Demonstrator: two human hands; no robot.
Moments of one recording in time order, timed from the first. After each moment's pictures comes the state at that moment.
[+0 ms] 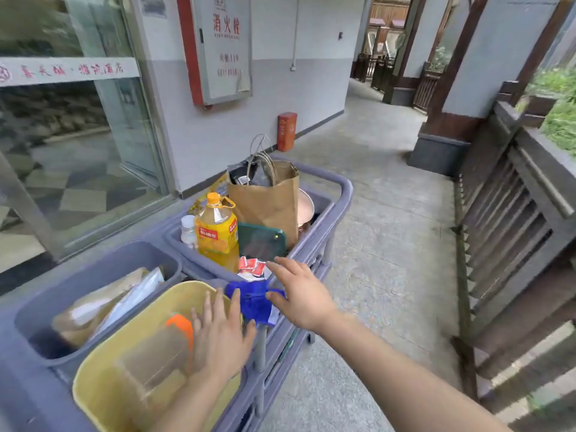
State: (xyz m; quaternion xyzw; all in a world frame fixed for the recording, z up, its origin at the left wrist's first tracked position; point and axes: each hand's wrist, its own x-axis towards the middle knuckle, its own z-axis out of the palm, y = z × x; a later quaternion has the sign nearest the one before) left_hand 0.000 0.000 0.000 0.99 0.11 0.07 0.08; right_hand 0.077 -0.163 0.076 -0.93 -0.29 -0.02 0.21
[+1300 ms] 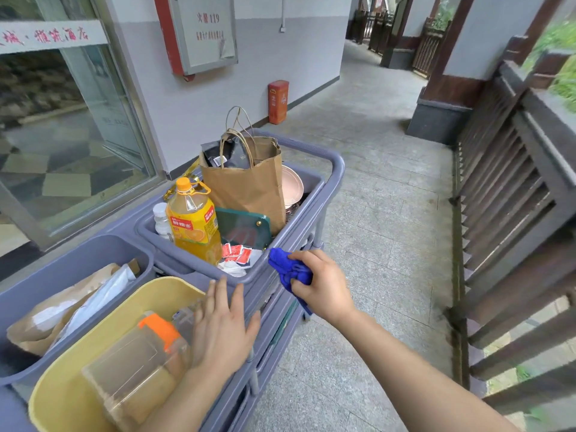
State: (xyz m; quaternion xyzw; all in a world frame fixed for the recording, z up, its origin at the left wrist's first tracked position) left_hand 0.029 -0.034 0.005 0.99 0.06 0.06 0.09; right_hand 0.116 -0.228 0.042 -0.91 -0.19 -0.09 0.36
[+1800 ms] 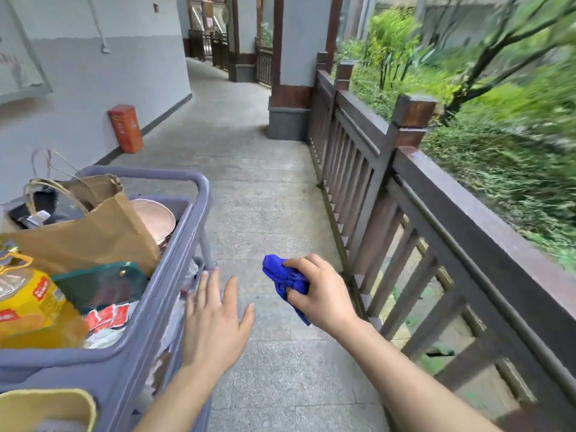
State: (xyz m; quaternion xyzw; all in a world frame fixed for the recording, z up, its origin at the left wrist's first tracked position) left_hand 0.068 -0.178 0.057 0.97 -0.19 0.09 0.15; right_hand 0.031 -0.380 0.087 -0.93 0.01 -0.21 0.29
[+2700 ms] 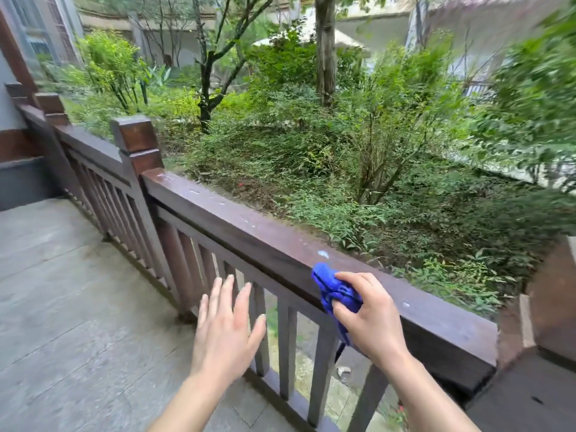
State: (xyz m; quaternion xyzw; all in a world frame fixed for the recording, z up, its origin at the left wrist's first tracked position) left_hand -0.065 -0.522 0.064 0.77 -0.61 0.04 0.20; right_hand -0.305 -0.607 0.095 -0.77 0.46 -0.42 0.15
